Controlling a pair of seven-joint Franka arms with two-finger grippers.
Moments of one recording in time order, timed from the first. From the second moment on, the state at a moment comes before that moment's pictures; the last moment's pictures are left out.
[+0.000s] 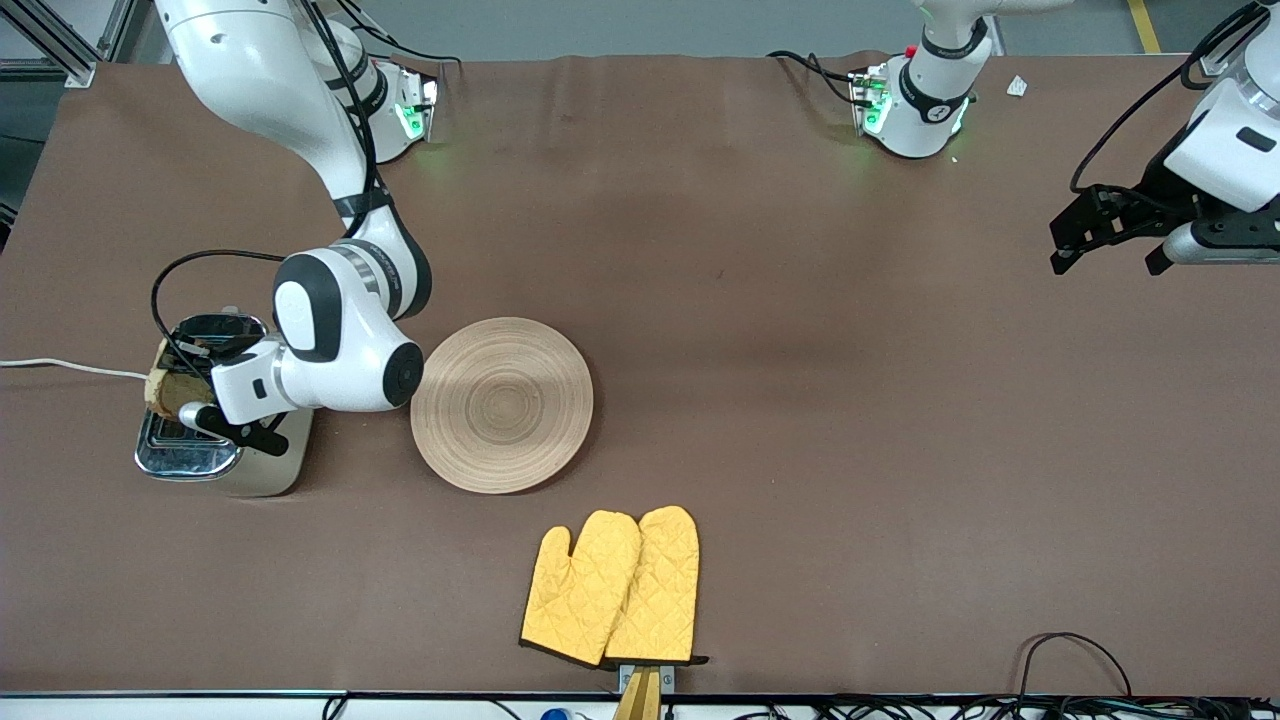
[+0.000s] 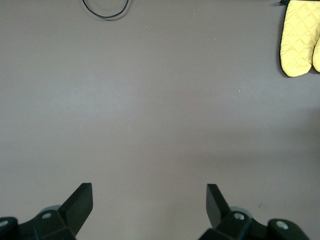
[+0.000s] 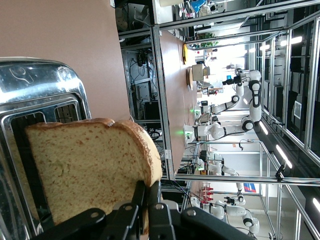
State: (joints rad) left arm -0.04 -0.07 -0.10 -1.63 0.01 1.68 -0.11; right arm 0.47 0.52 -0.15 -1.61 -1.00 1.36 0.73
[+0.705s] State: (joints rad) left arm -0.04 -0.07 -0.10 -1.63 0.01 1.68 -0.11; right arm 0.44 0.50 -0.15 -1.58 -0.93 1.47 0.74
